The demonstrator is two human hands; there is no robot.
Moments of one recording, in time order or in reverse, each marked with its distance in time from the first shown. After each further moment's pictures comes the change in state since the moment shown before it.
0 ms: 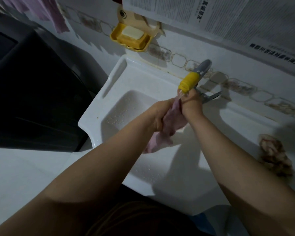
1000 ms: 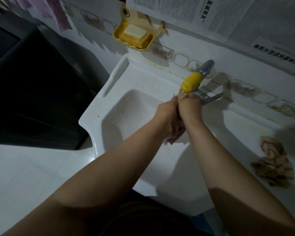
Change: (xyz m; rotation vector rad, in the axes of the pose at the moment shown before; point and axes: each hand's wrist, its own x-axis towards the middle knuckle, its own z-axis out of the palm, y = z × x) left_hand 0.013 -0.011 0.020 -0.197 0.234 0.048; right_hand -0.027 -0.012 0.002 0.153 -0.008 0.015
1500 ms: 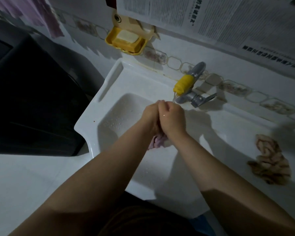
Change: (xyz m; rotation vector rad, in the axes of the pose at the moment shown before) left_hand 0.002 0.004 -0.020 0.004 0.005 -0.045; right_hand -0.037 0.000 0.019 -0.079 0.031 -0.174
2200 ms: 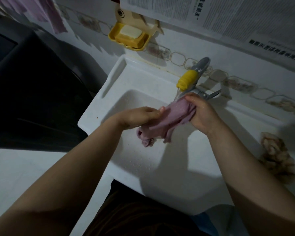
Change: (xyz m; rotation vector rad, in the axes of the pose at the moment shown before) left_hand 0.005 0.015 -0.067 0.819 -0.550 0.164; right_hand 0.049 0.058 -0.044 1.090 -0.427 0.295
